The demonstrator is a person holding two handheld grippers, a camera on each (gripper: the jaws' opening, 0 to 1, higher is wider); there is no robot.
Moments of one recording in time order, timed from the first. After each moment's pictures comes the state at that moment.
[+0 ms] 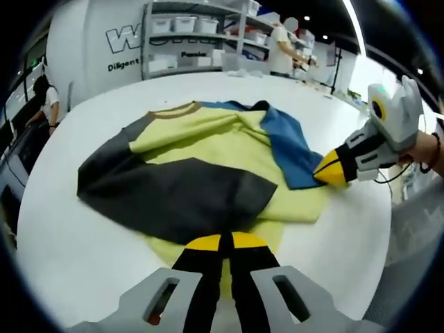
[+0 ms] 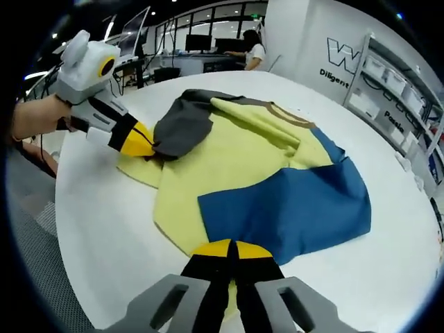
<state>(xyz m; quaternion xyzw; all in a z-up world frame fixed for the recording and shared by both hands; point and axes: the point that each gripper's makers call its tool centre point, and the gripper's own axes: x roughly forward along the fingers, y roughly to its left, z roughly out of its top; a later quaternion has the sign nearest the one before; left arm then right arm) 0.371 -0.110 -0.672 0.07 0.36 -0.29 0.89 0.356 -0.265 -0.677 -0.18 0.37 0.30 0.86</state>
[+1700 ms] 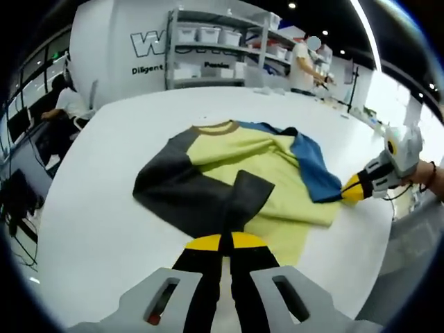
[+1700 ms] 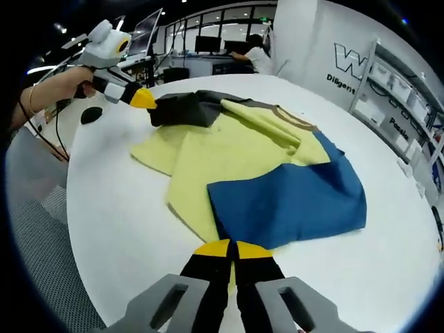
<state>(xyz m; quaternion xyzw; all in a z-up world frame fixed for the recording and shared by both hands) 0.381 -0.035 -0.630 0.03 0.33 -0.23 0.91 0.338 -0.273 -0.667 -0.20 0.35 0.33 0.85</state>
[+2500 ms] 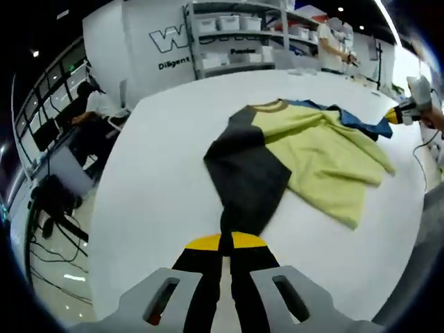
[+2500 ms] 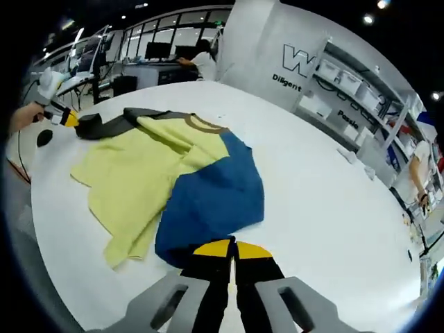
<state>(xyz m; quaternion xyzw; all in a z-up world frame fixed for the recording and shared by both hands) 0.377 0.078 -0.641 0.13 0.36 -0.12 0.91 0.399 -0.415 -0.612 -0.21 0.33 0.15 0.91</state>
